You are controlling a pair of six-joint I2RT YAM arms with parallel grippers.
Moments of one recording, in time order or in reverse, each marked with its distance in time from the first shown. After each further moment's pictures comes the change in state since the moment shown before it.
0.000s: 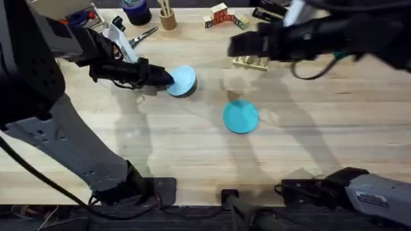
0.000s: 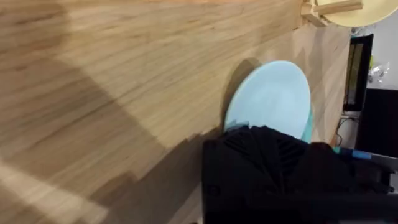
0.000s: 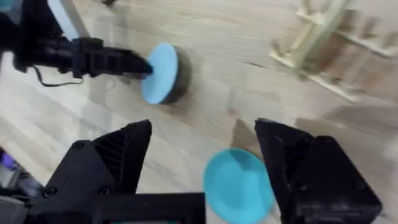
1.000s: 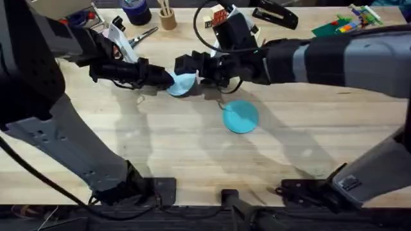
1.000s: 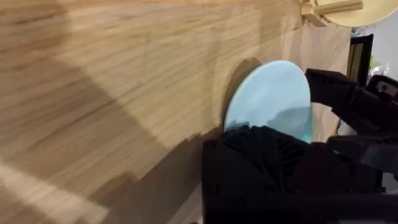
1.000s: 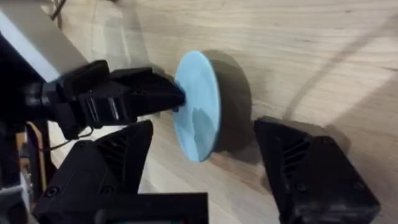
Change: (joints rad) left arm 0.000 0.000 0.000 0.000 0.000 0.000; right arm 0.266 0.541 0.000 0.574 0.002 0.484
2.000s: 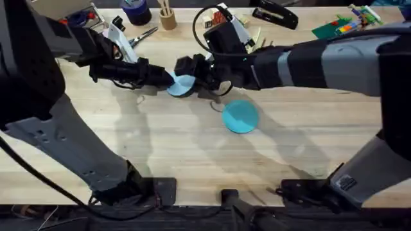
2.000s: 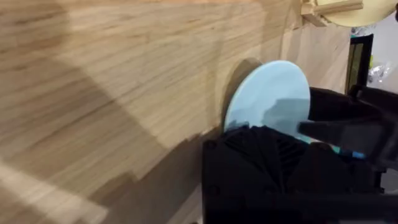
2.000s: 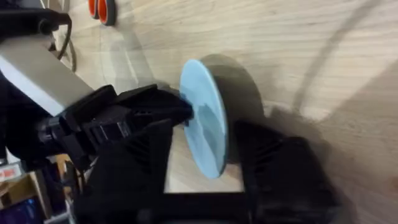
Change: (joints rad) left arm 0.000 0.000 0.000 0.000 0.000 0.000; right arm 0.045 0.061 0.008 0.090 0.056 0.234
